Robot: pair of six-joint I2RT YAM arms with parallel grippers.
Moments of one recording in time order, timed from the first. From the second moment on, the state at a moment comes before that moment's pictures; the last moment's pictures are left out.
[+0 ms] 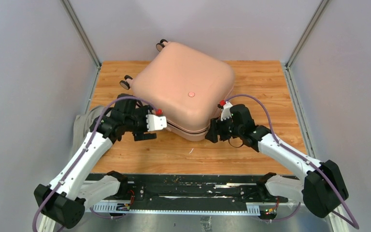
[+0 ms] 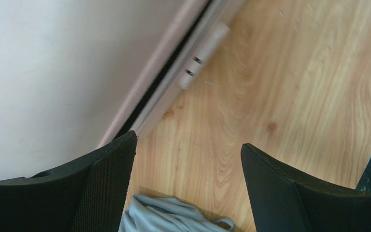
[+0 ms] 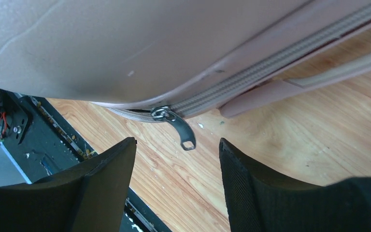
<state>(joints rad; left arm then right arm) -0.39 1.02 1.02 -0.85 0.29 1.01 0.56 1.11 0.67 -0.22 -0.32 0.27</state>
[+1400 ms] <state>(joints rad) -0.89 1.25 0.55 -0.04 0.08 1.46 0.61 1.21 0.62 -0.04 -0.38 0.32</state>
